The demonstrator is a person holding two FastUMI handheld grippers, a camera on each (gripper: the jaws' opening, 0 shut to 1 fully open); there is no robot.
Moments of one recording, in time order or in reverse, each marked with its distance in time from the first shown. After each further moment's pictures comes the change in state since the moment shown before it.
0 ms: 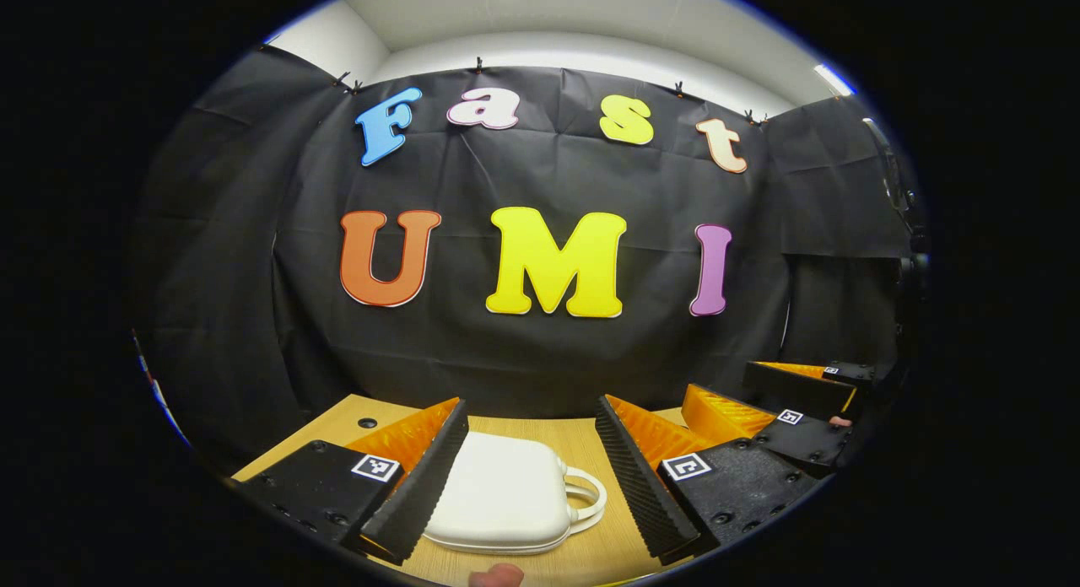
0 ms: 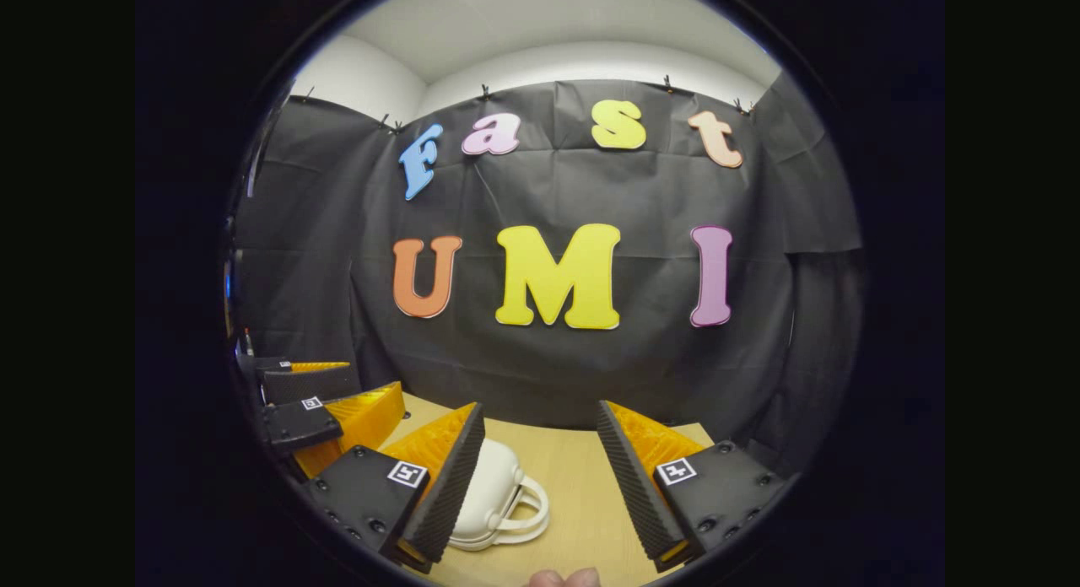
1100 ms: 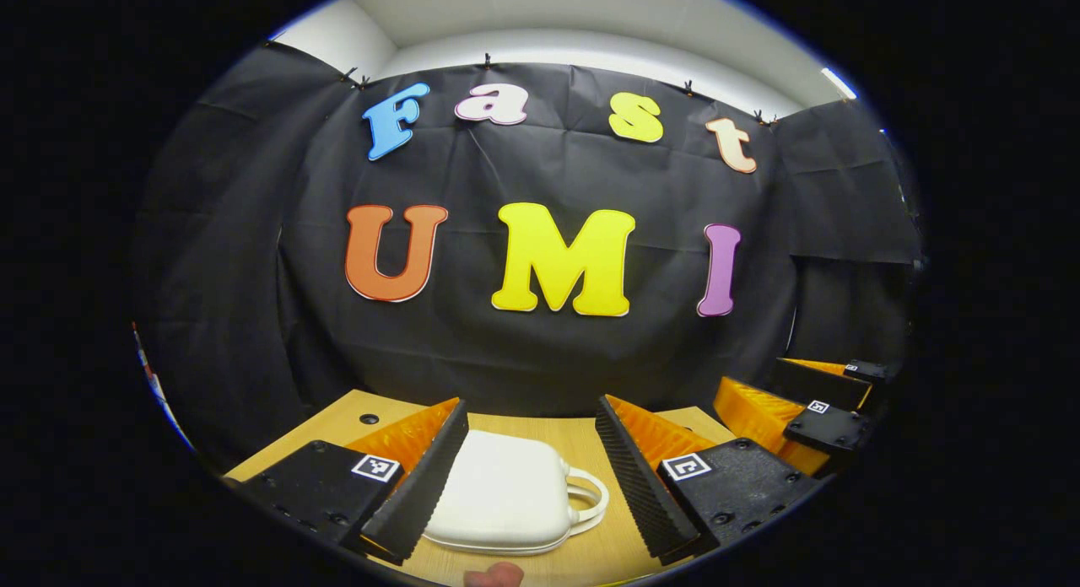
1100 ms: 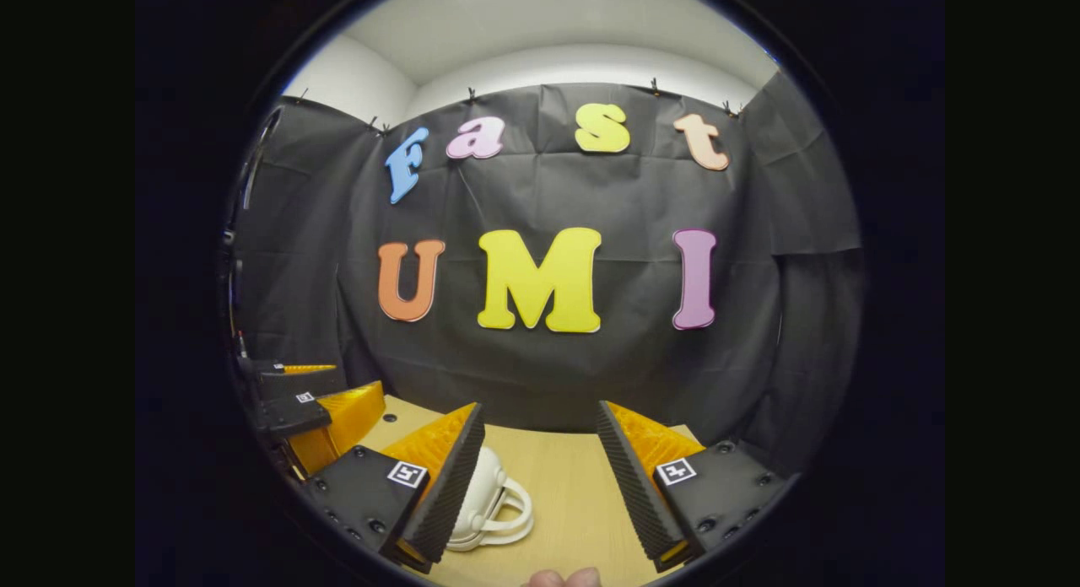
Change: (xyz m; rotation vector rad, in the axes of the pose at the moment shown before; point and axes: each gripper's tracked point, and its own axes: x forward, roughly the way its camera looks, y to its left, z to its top) left arm 0.007 0.001 -0.004 -0.019 0.003 0.023; right arm -0.002 -0.019 0.002 0.004 -0.011 -0.050
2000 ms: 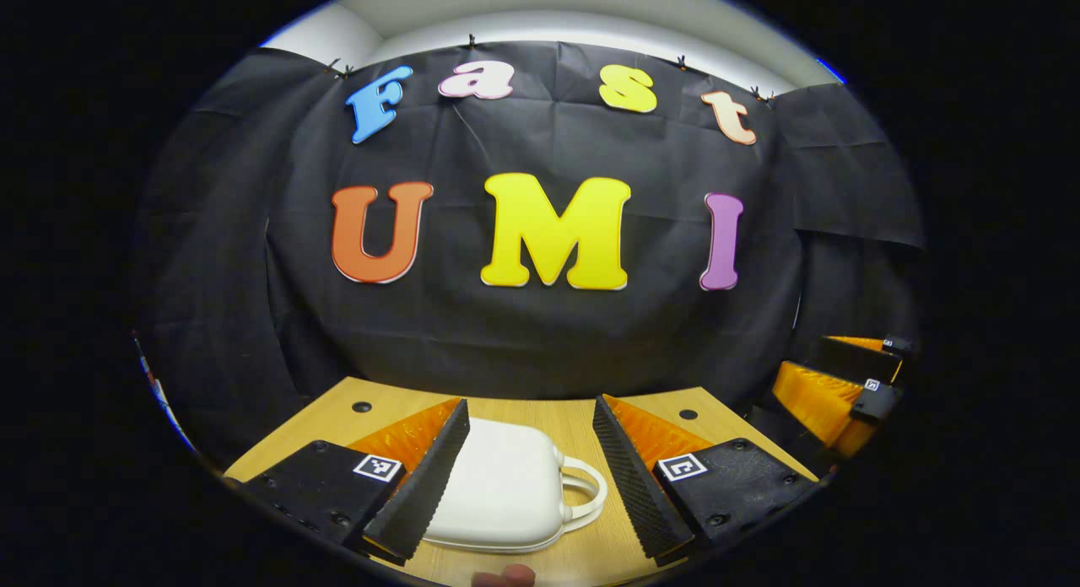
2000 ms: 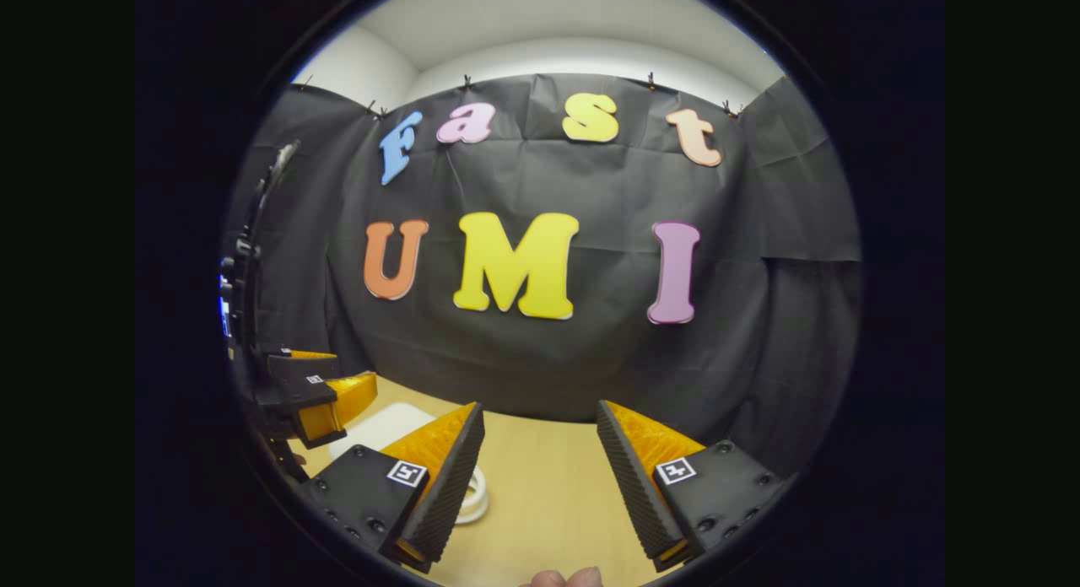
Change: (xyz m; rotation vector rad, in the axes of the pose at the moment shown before) left arm 0.026 -0.014 -0.014 0.034 0.040 0.022; right arm -0.001 -0.047 -0.005 -0.034 0.015 -0.018
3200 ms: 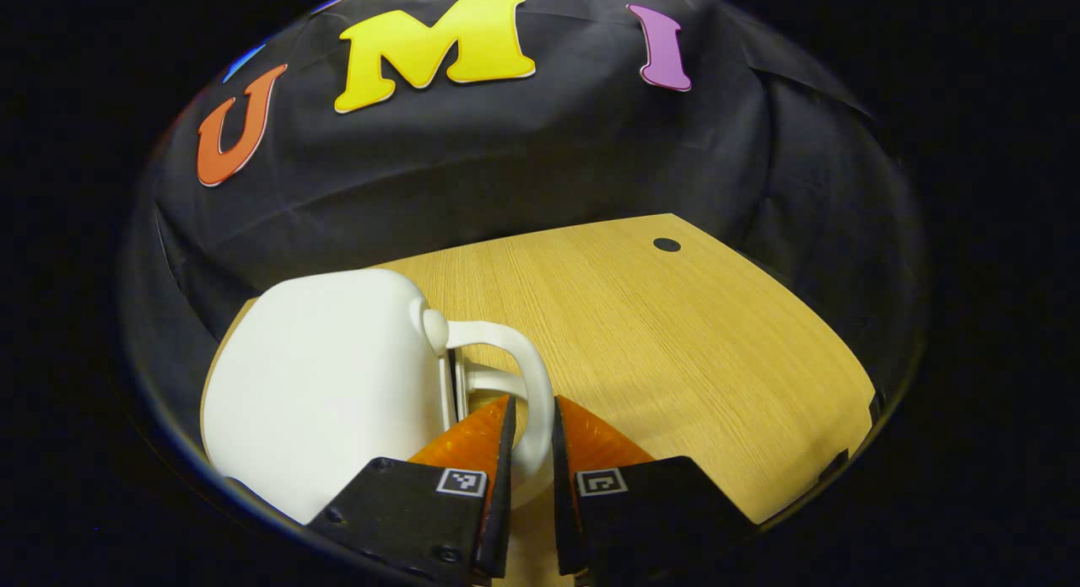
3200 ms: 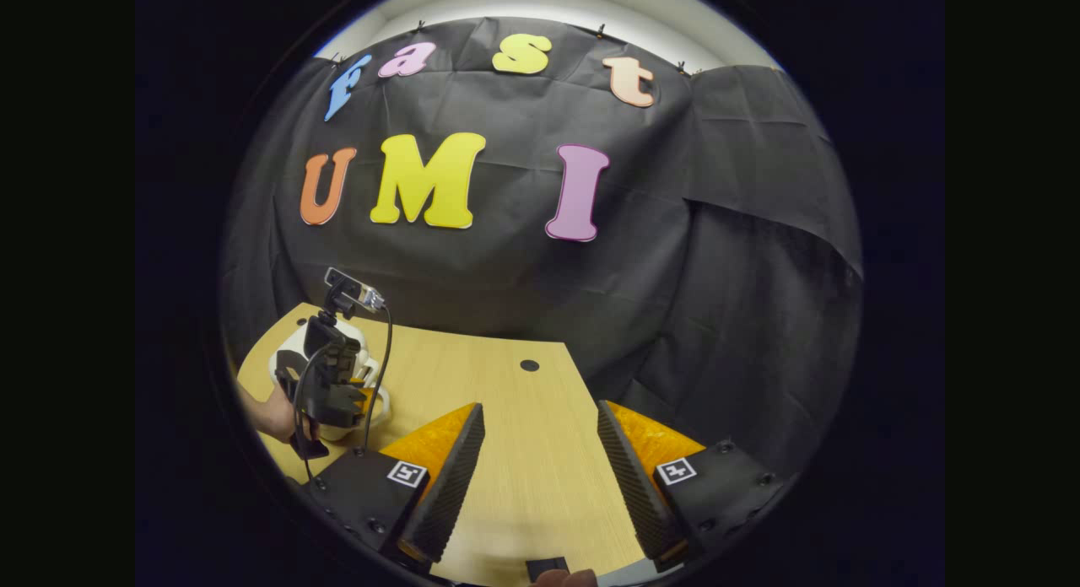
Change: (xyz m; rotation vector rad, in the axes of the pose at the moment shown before) left arm 0.097 -0.099 -0.263 0.173 0.573 -0.206; right arm -0.095 -0.154 -0.098 -0.057 0.312 -0.314
